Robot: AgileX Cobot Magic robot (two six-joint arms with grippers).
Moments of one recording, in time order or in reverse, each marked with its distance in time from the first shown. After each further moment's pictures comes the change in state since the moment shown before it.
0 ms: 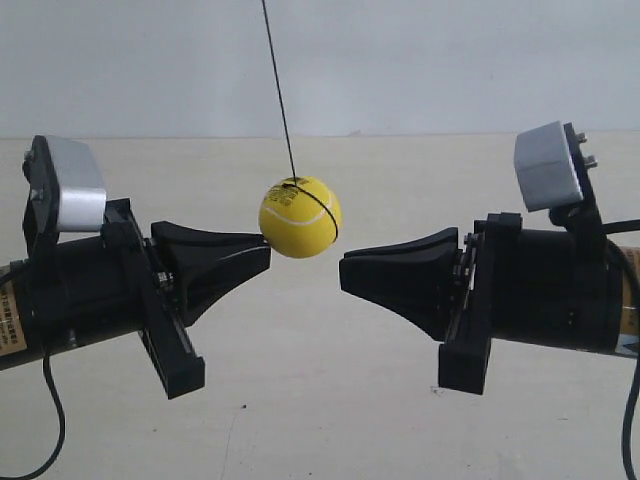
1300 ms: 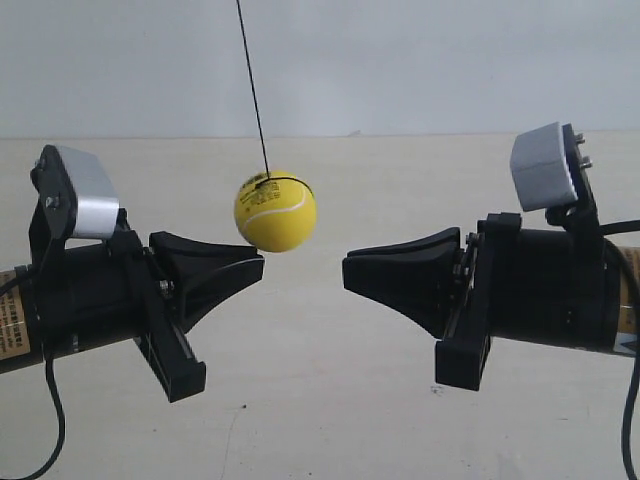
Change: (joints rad) left arm 0.000 0.000 0.000 -0.002 0.082 0.000; right arm 0.000 0.000 0.000 0.010 0.025 -0.004
